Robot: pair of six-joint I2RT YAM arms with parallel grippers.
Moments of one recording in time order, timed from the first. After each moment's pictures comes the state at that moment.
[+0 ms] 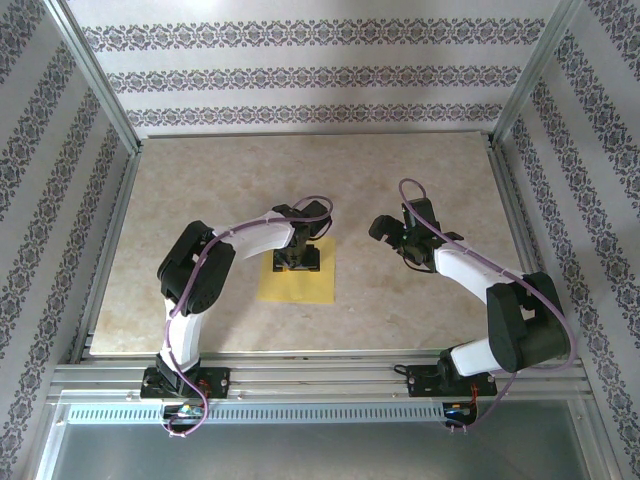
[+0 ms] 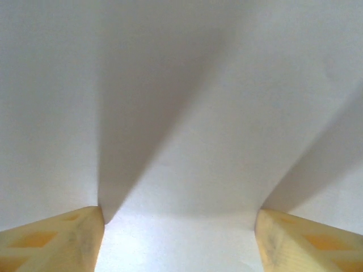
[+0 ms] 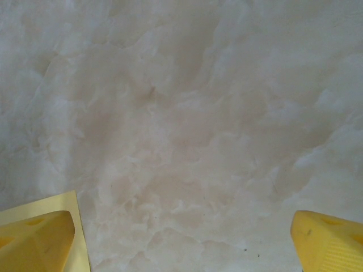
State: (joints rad) left arm -0.67 2.01 1.40 -0.88 -0.03 -0.73; right arm 0.27 1.43 0.75 -0.21 -0.07 0.79
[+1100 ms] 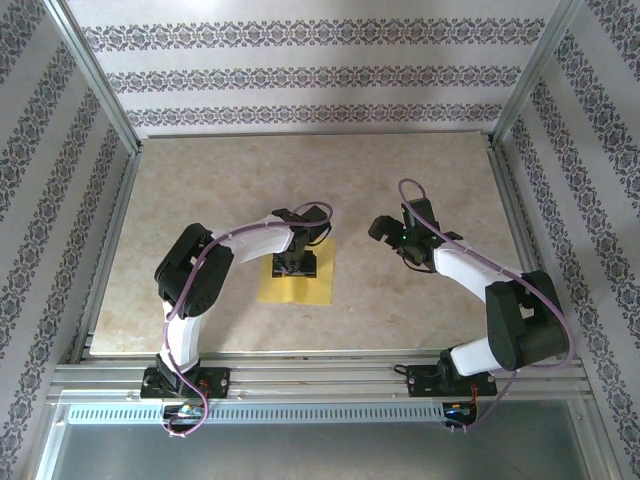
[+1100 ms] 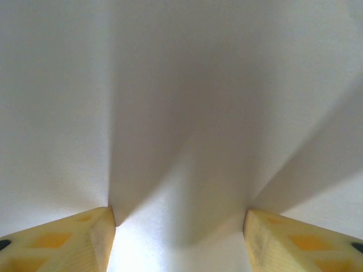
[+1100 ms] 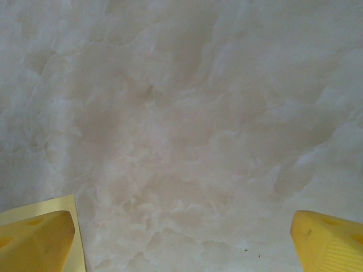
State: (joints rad) left arm -0.69 1.98 1.36 -0.89 -0.02 -0.73; right arm 0.27 1.44 0.75 -0.21 -0.07 0.79
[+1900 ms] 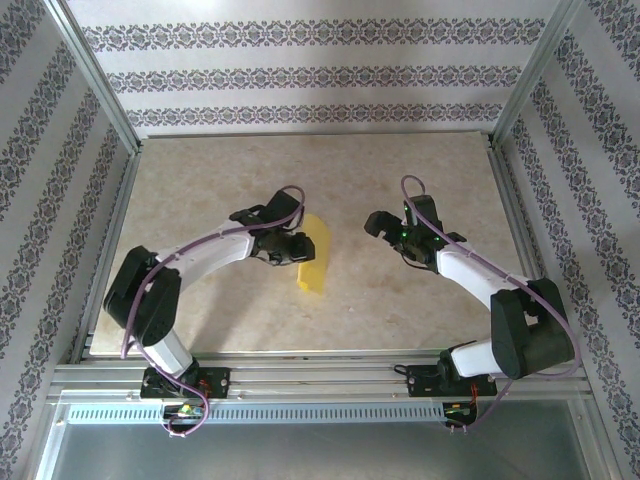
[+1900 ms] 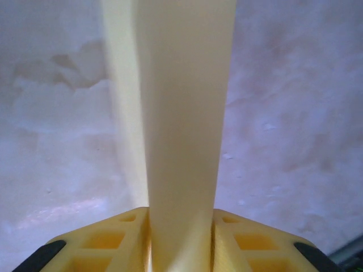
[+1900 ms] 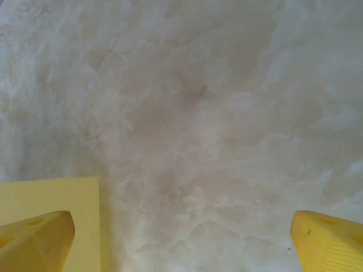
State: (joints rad) left arm -0.58 1.65 1.14 -0.55 0.29 -0.72; right arm 0.28 1.40 0.75 -0.16 -0.17 0.77
